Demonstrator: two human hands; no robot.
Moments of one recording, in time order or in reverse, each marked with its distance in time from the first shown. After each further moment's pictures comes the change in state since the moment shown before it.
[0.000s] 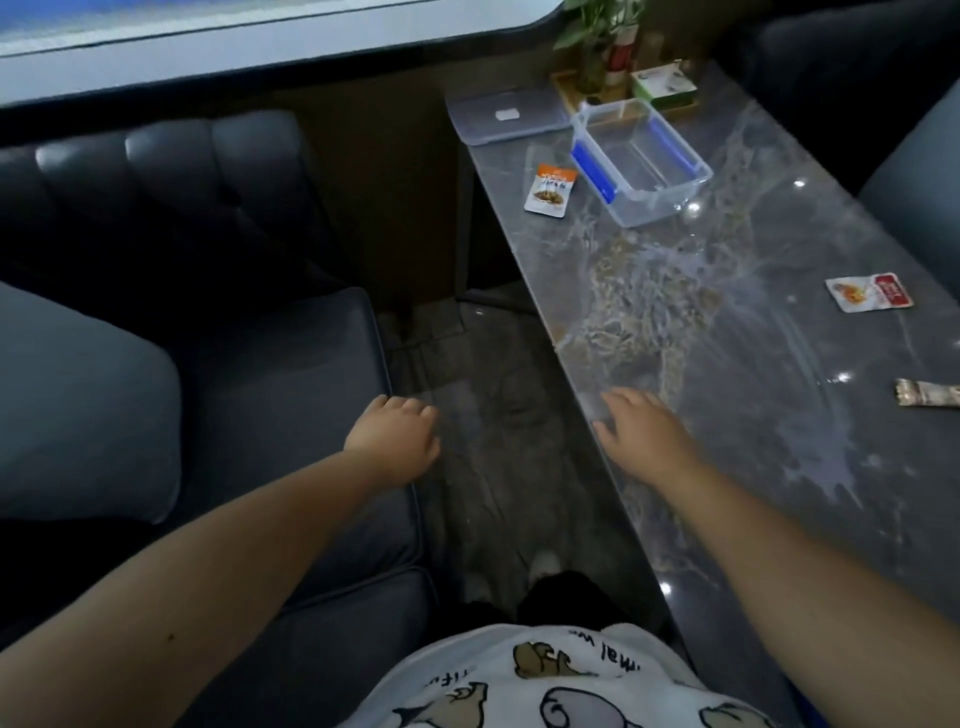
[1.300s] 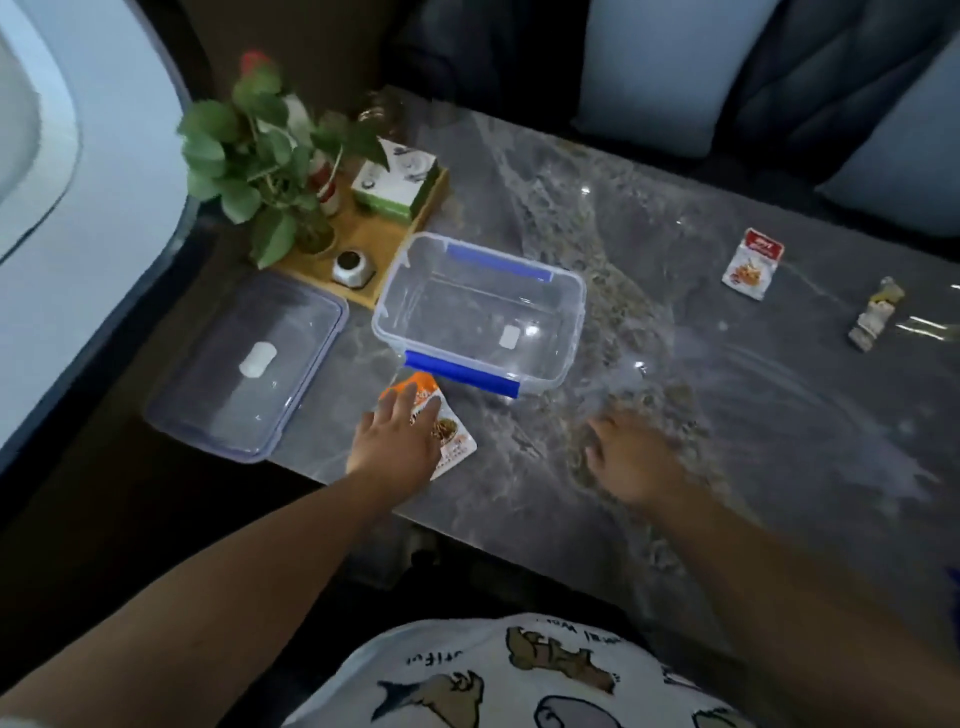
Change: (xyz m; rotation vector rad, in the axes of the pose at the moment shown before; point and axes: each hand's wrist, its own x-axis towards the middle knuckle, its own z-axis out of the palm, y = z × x) left_hand 0.557 -0.041 -0.178 0.156 0.000 0.662; right_hand 0.307 0.058 -0.052 0.184 -0.067 0.852
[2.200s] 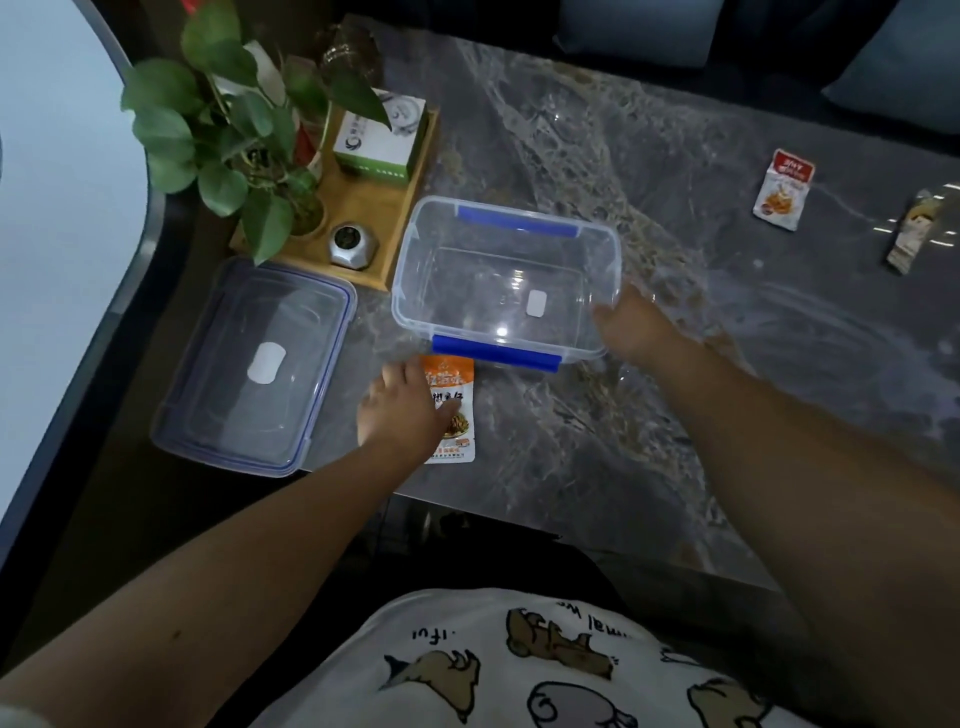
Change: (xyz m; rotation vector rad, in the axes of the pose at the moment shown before) left_hand 0.027 -0.036 -0.022 -0.129 -0.039 -0.125; right_hand 0.106 -0.042 -0.060 0.695 0.014 0.480
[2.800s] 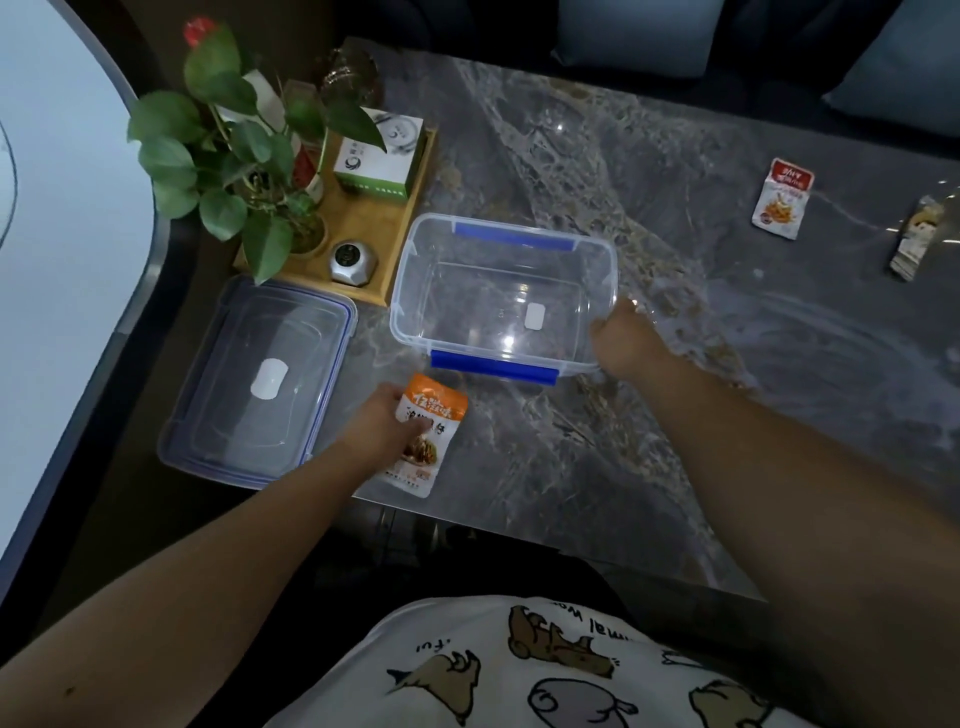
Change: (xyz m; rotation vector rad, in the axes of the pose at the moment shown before) left_hand 0.004 -0.027 -0.021 -0.634 -0.254 -0.174; right_hand 0.000 -0.005 0.011 -0.037 0.060 0.056
